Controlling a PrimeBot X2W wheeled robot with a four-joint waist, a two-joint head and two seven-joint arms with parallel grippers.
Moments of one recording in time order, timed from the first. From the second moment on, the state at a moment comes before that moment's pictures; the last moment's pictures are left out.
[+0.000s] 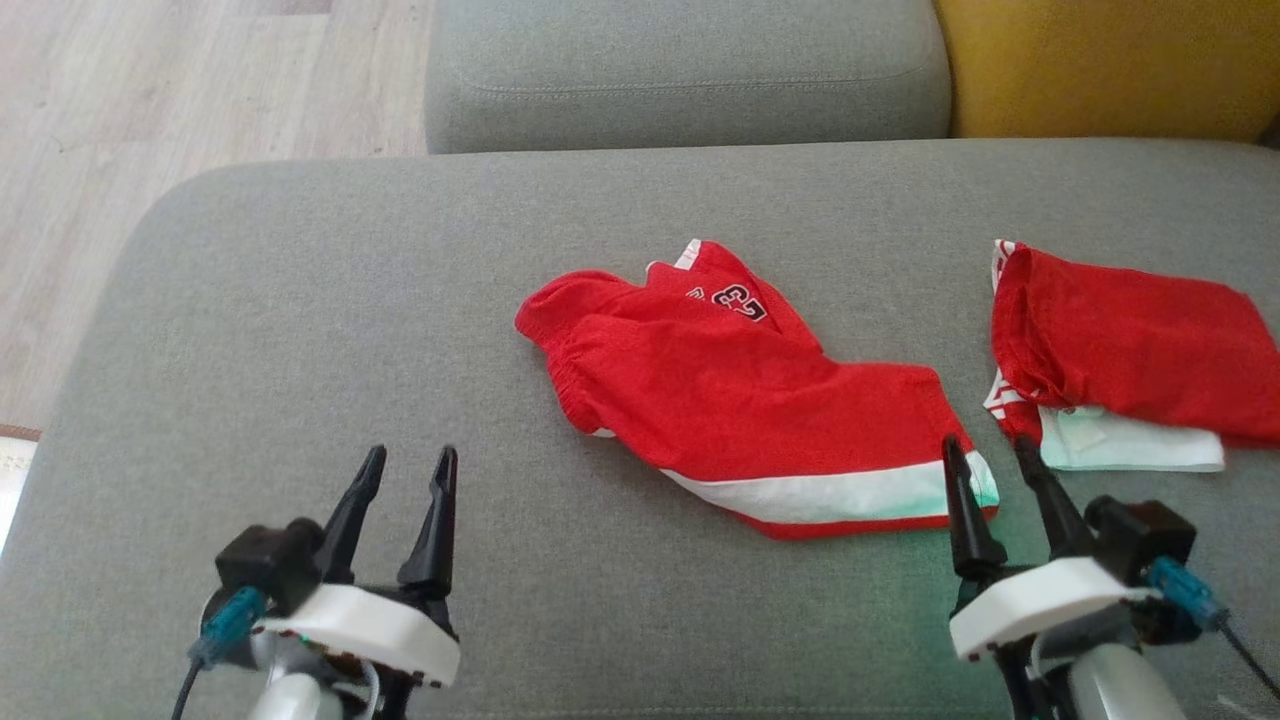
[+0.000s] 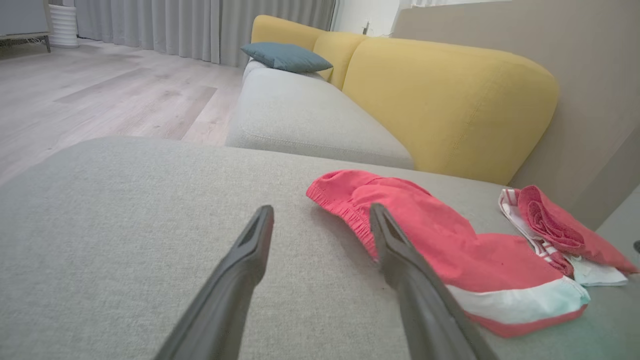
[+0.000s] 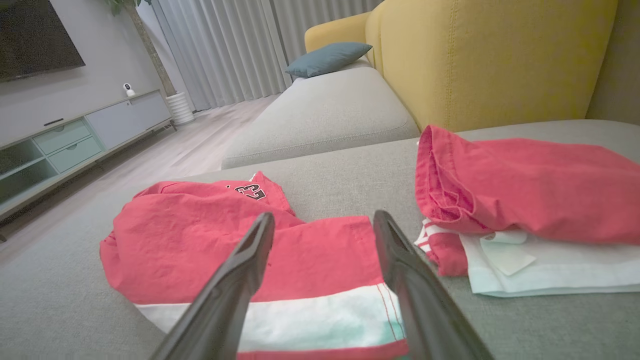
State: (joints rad) left arm -0.02 0.14 -0.29 0.23 -0.39 -0.03 -0.25; right arm -0.05 -0.04 0.05 0.36 0.23 0.13 -0.16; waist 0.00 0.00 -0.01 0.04
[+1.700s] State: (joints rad) left arm -0.46 0.13 -0.61 0.70 -0.51 -0.12 -0.25; right arm -0.16 -0.04 0.07 0.35 0.23 0.13 -0.19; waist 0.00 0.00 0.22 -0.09
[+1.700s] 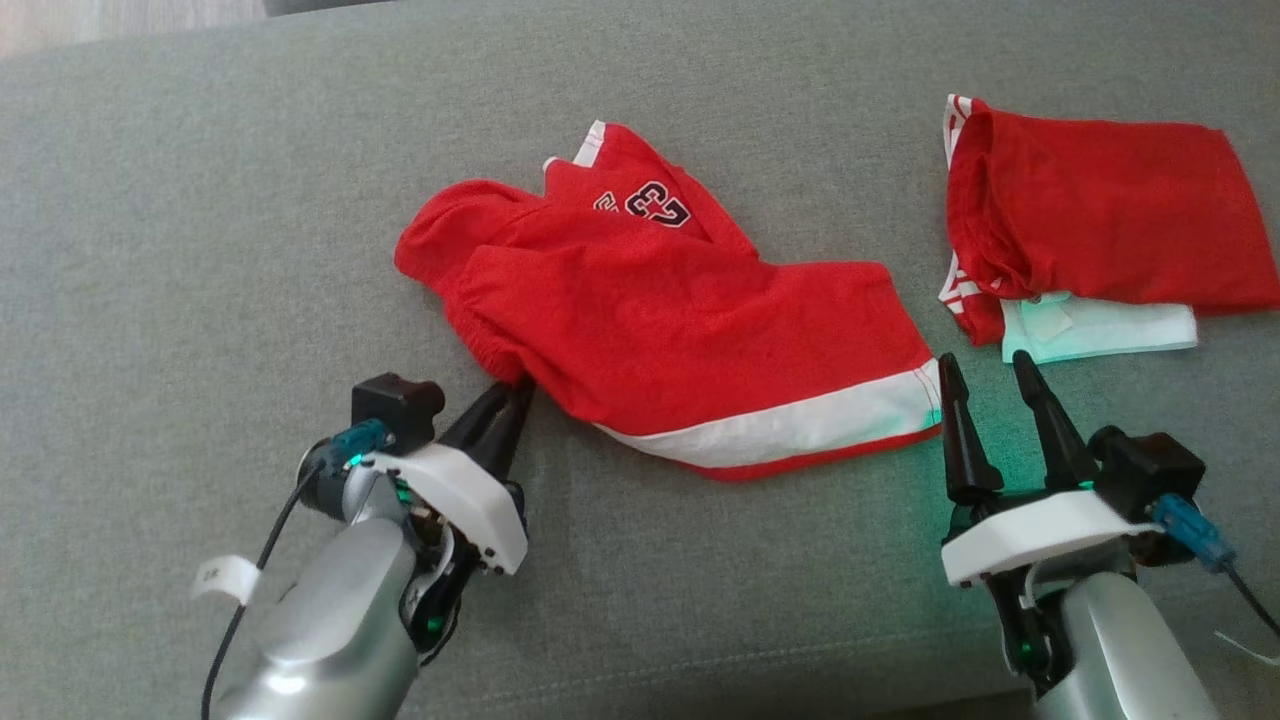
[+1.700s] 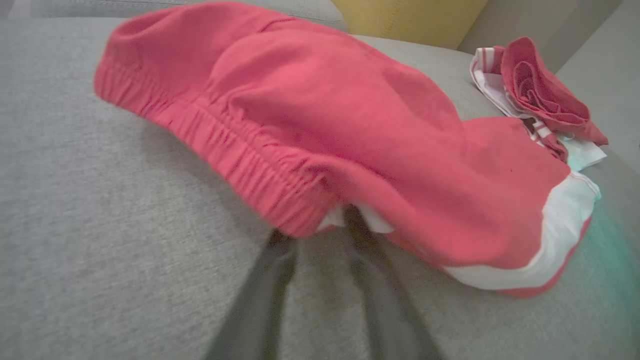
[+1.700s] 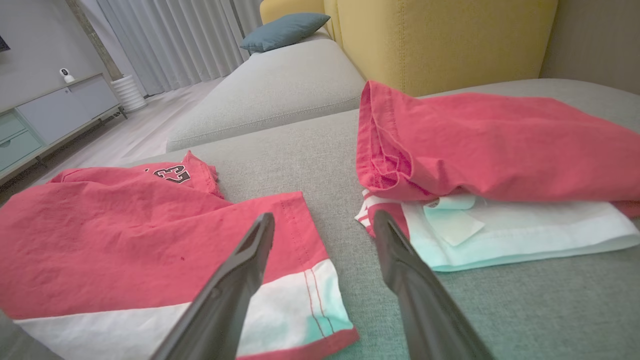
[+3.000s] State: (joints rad) left arm -0.34 0.23 -0.60 0.52 -0.45 -0.12 -0.23; right arm -0.18 -0.04 0.10 0.58 0.29 0.13 -0.11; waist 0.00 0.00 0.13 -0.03
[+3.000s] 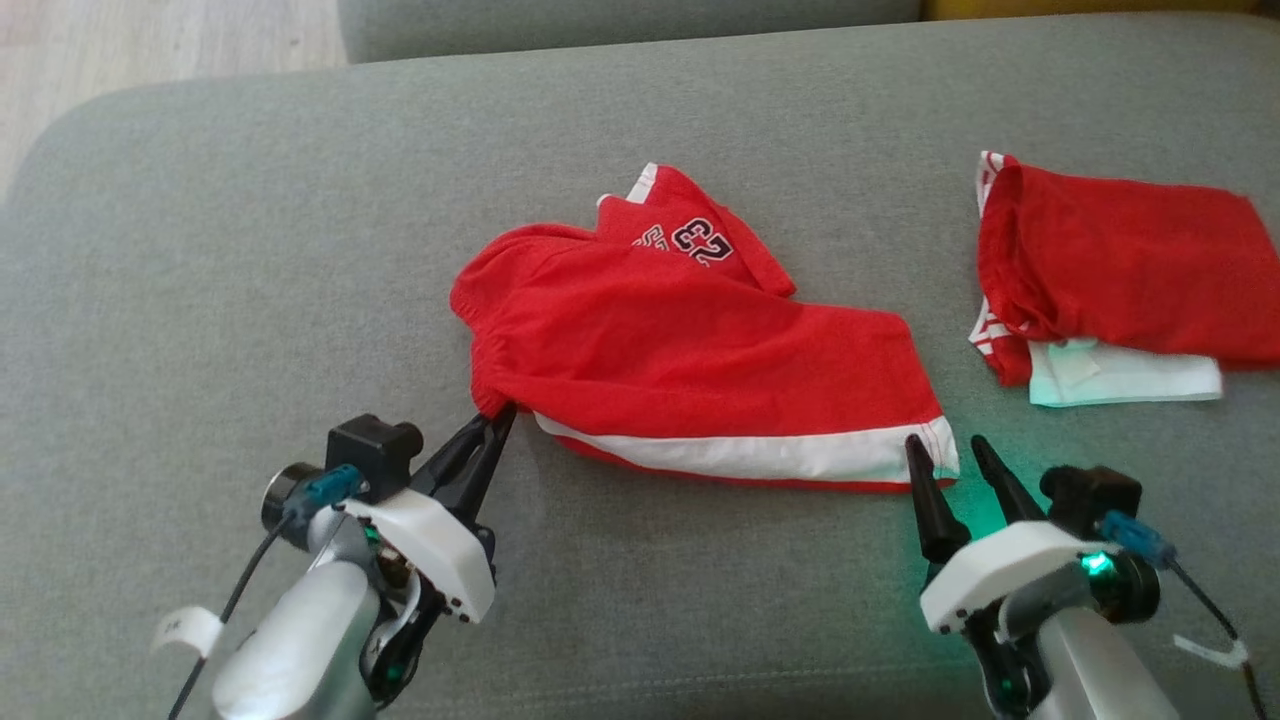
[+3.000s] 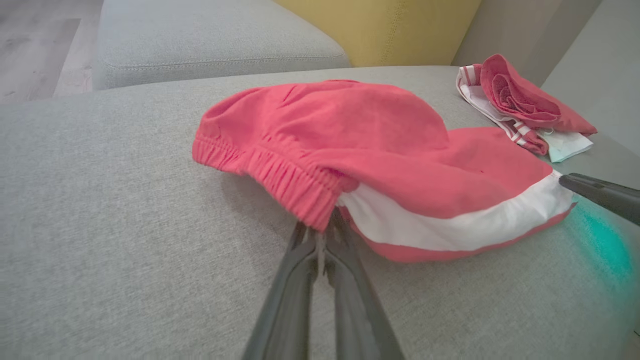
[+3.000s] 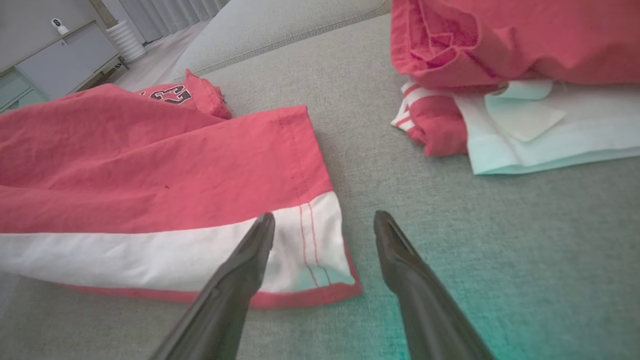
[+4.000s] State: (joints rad) left arm -0.34 0.29 -0.64 0.50 -0.48 -0.12 -0.18; right arm -0.24 -0.05 0.18 0.58 0.31 0.13 -0.21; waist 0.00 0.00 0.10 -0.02
